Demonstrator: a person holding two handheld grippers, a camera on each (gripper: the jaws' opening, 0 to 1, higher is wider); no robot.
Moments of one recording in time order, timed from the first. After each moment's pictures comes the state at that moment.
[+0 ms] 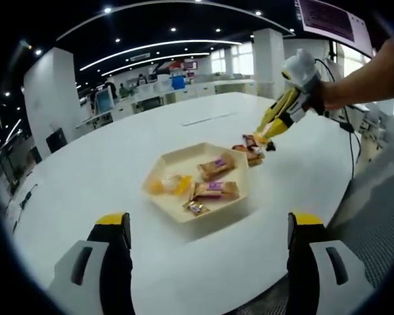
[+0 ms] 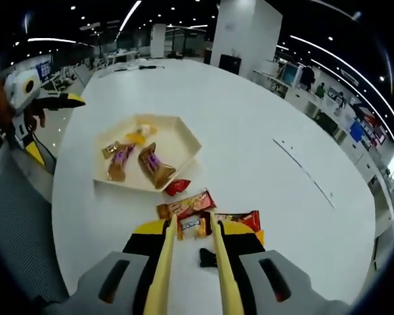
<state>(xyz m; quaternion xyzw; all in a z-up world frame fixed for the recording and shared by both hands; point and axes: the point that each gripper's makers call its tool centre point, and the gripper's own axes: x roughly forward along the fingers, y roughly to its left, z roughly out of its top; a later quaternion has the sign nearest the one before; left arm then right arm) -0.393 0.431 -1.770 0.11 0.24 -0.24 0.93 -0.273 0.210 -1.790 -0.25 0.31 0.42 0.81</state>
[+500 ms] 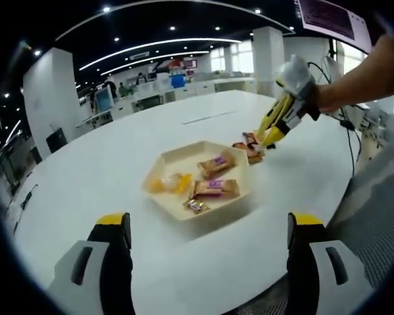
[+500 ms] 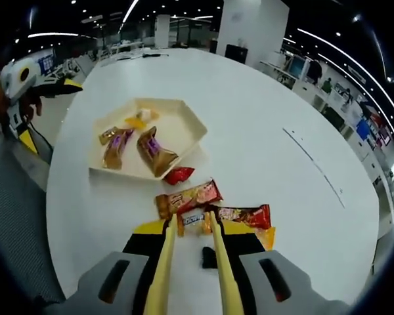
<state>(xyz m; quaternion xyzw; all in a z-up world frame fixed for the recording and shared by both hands) -0.393 0.432 -1.772 0.11 0.25 -0.24 0.93 -0.269 0.216 -1.815 -0.27 0.34 0.43 0.79</state>
